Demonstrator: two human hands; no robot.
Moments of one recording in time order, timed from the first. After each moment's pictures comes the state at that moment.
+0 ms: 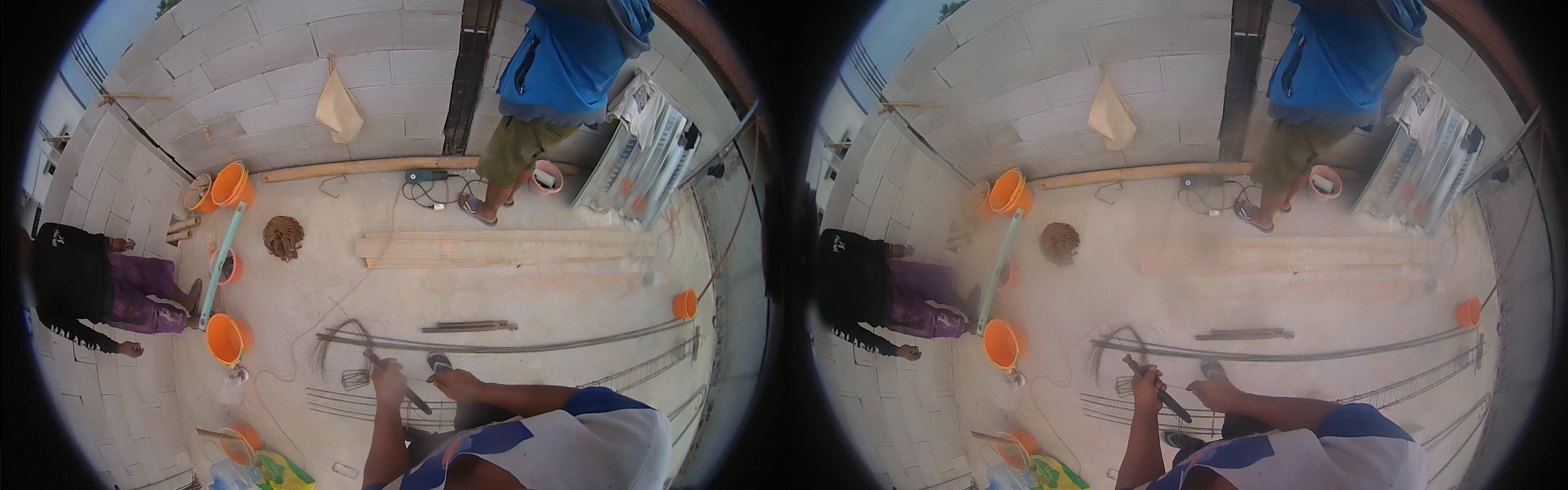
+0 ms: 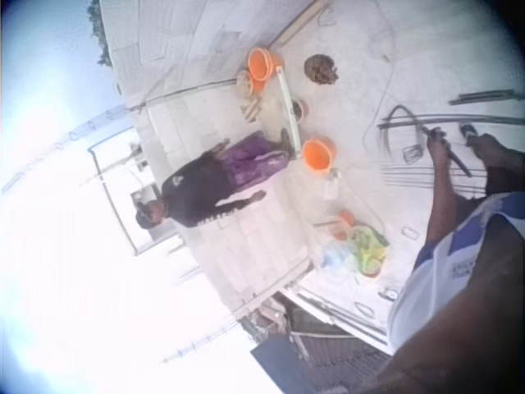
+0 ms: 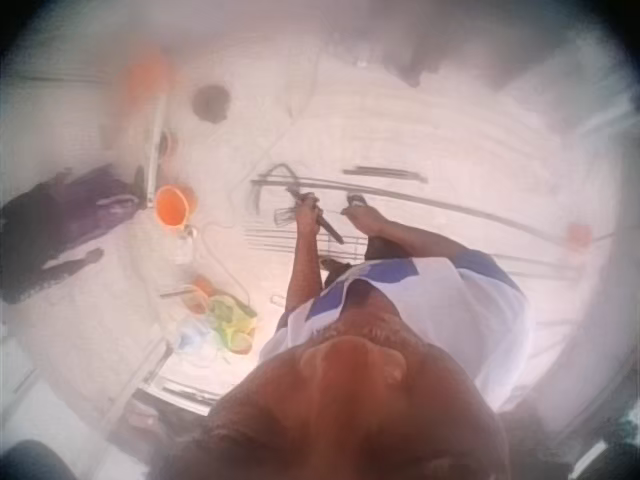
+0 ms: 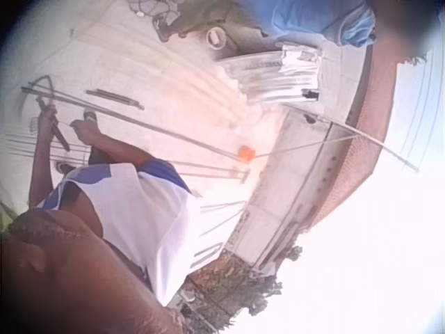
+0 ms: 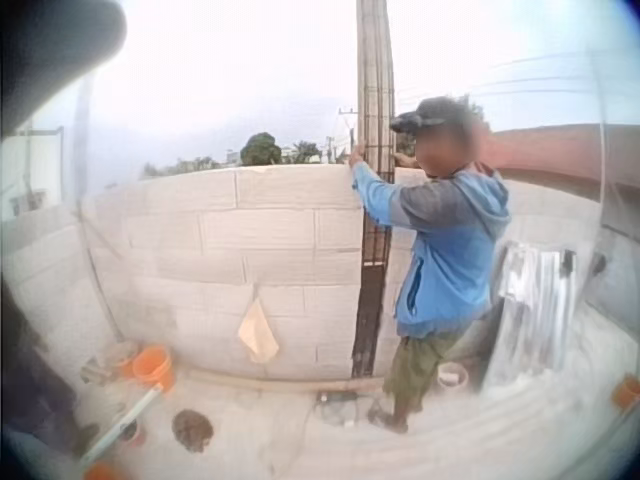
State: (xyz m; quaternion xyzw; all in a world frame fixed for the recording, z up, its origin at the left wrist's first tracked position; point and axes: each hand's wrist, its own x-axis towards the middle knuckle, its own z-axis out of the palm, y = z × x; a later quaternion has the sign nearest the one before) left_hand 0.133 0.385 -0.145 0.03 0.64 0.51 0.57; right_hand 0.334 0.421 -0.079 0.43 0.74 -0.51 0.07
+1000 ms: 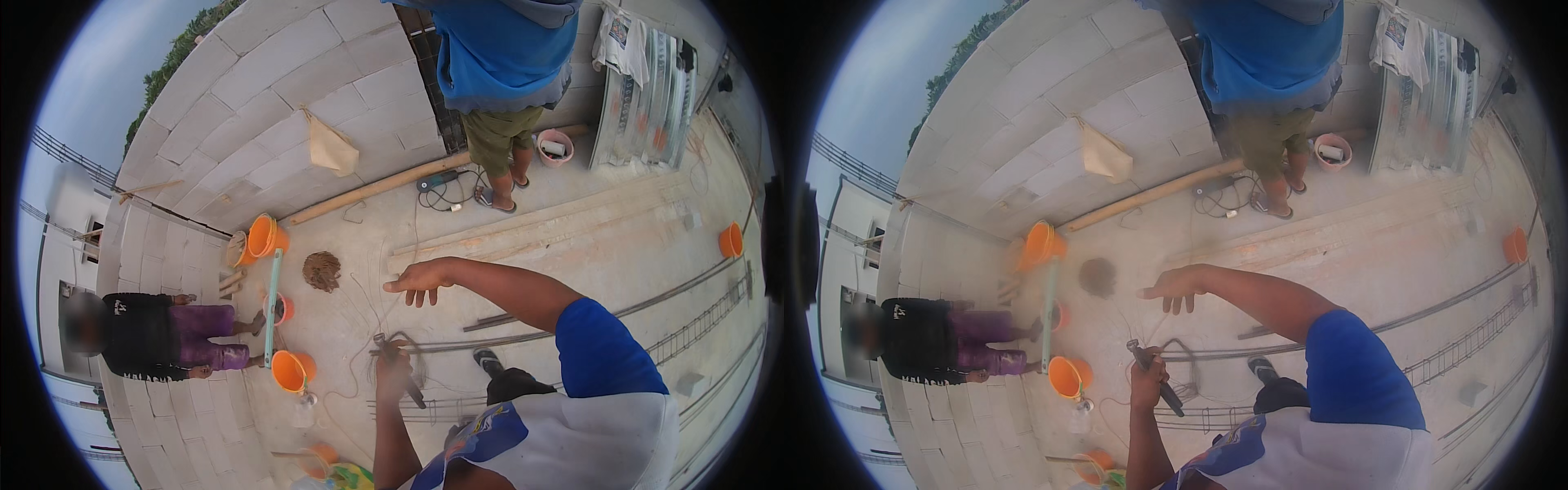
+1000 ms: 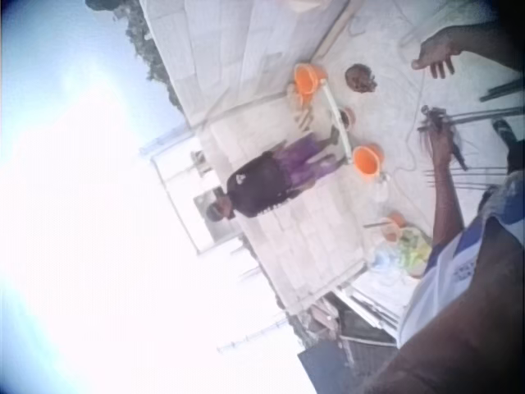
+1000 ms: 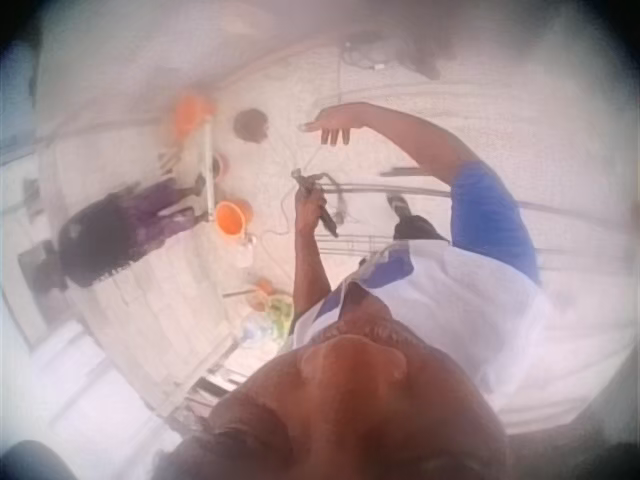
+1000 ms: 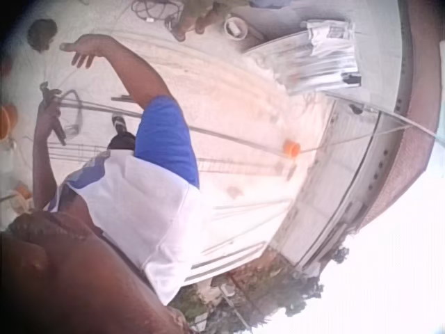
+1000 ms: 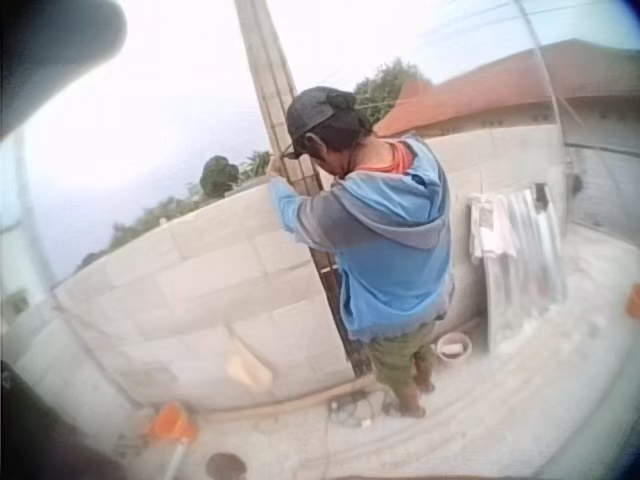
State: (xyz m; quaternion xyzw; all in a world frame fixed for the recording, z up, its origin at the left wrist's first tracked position) left_hand 0.177 0.479 0.046 0.31 0.66 0.40 0.56; right_hand 0.341 0.701 0.062 0.32 0.63 -0.71 0.05
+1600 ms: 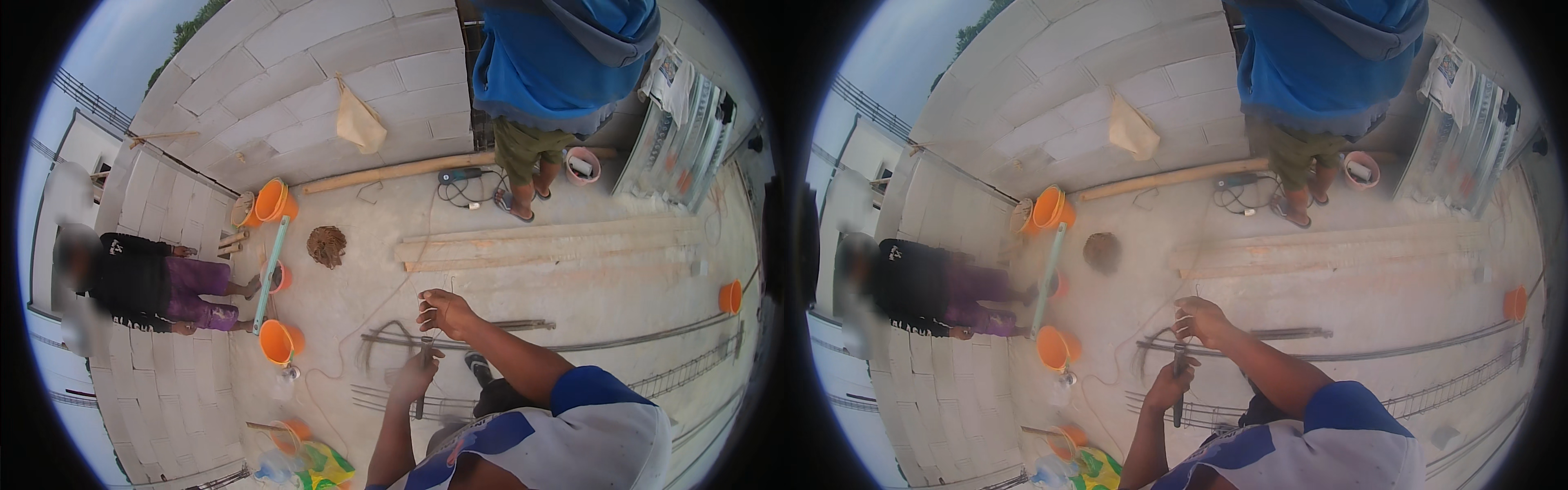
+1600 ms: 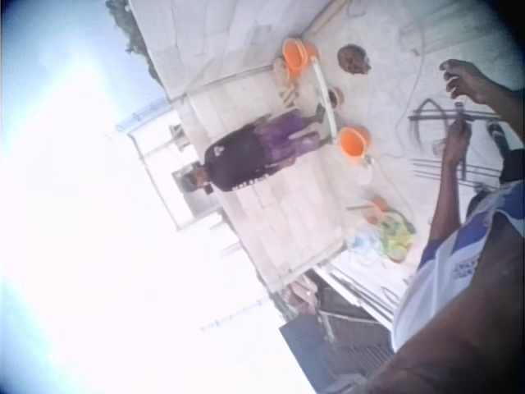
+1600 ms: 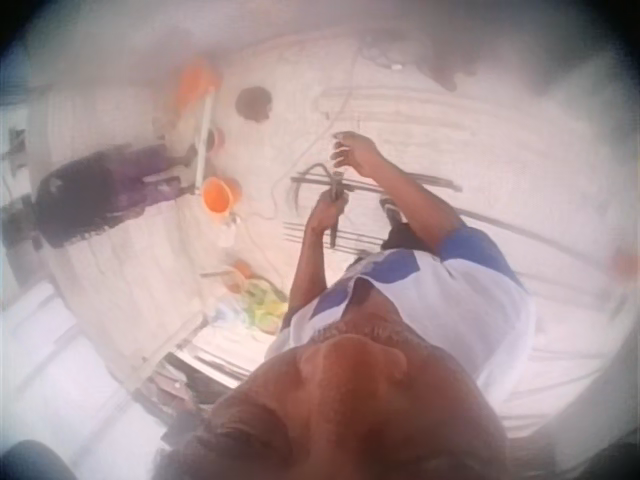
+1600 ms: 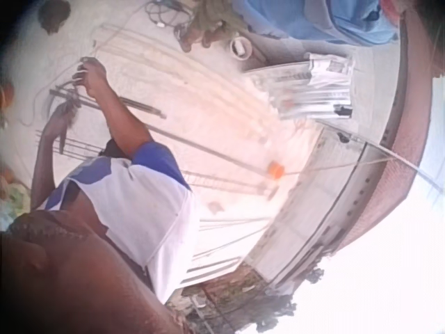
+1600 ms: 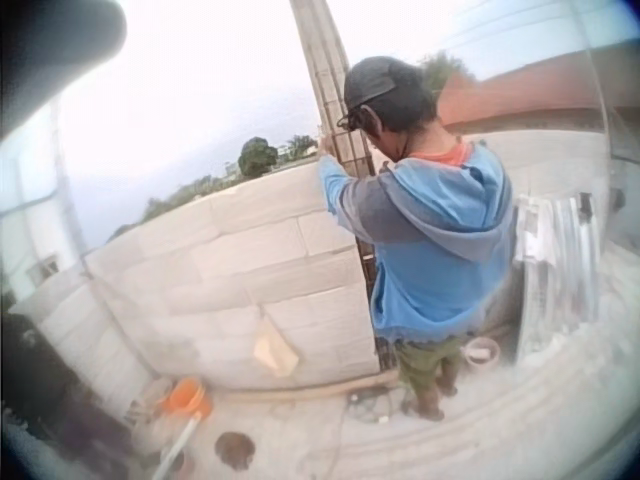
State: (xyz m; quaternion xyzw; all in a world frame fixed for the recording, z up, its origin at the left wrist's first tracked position) left_hand 0.185 0.476 0.021 0.41 0.65 0.20 0.61; right_hand 0.317 0.614 -0.022 0.32 0.13 -0.89 -0.29
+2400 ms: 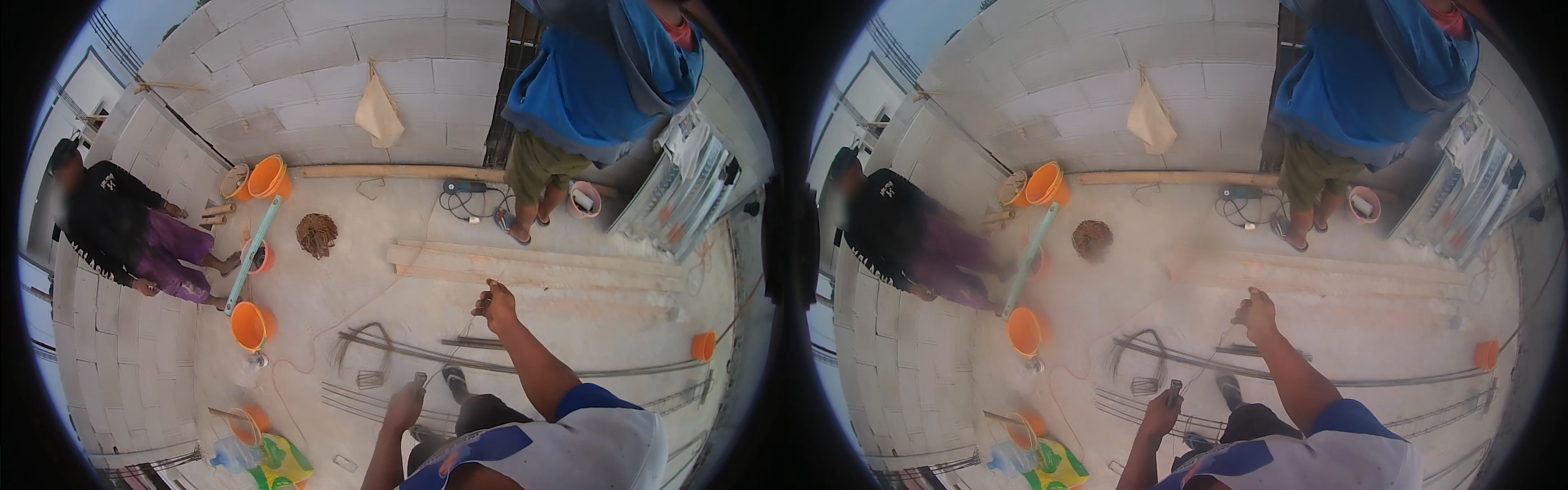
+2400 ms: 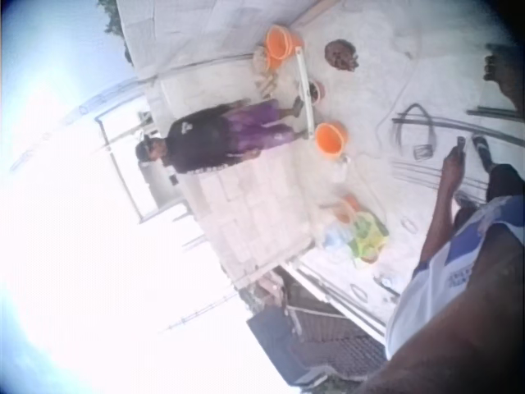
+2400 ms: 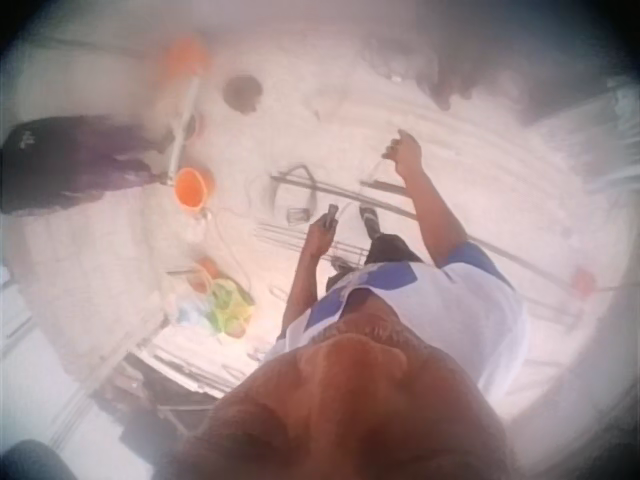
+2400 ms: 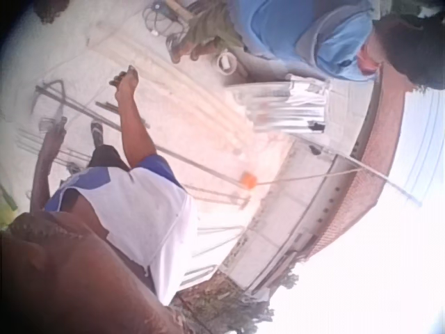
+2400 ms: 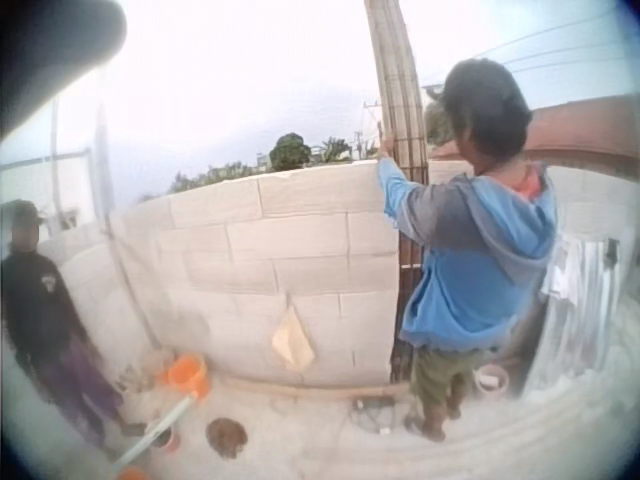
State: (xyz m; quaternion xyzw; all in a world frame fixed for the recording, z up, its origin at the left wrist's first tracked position) left_hand 0.157 0.411 -0.022 0.44 0.74 0.13 0.50; right_hand 0.359 0.648 -0.076 0.56 0.11 -0.71 -0.42
